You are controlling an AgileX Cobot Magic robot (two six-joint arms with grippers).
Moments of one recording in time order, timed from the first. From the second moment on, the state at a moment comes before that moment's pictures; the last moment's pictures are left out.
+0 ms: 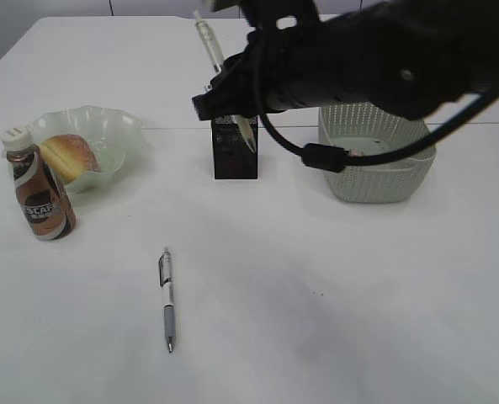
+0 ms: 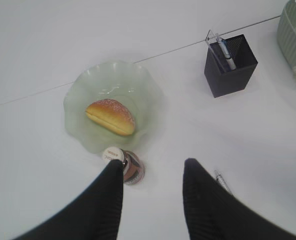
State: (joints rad) left arm -0.46 1.47 -1.83 0.25 1.27 -0.17; right arm 0.58 1.72 -1.27 -0.27 0.10 0.18
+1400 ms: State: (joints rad) left arm -0.46 1.53 -1.83 0.39 1.26 -0.17; right arm 0.36 2.27 -1.69 -0.26 -0.35 0.18
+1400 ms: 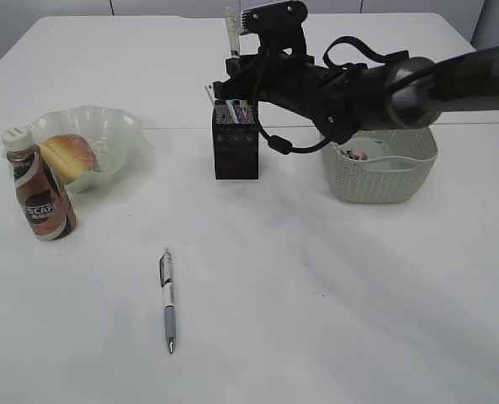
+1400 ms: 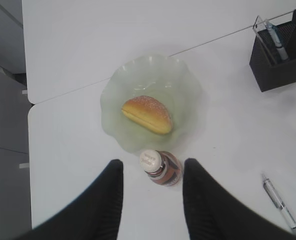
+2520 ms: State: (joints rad) left arm -0.46 1.53 -1.83 0.39 1.25 -0.18; right arm 0.36 2.30 -1.70 -0.29 -0.25 0.17
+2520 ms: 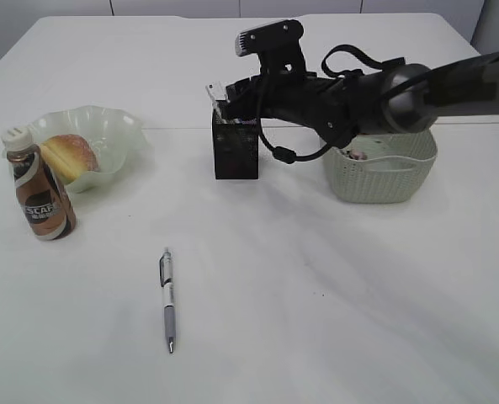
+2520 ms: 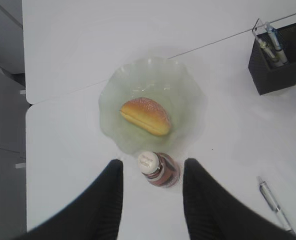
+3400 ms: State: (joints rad) left arm -0.46 1.56 -1.74 0.05 1.26 -0.49; right arm 0.36 1.89 -1.75 -0.08 0.74 0.17
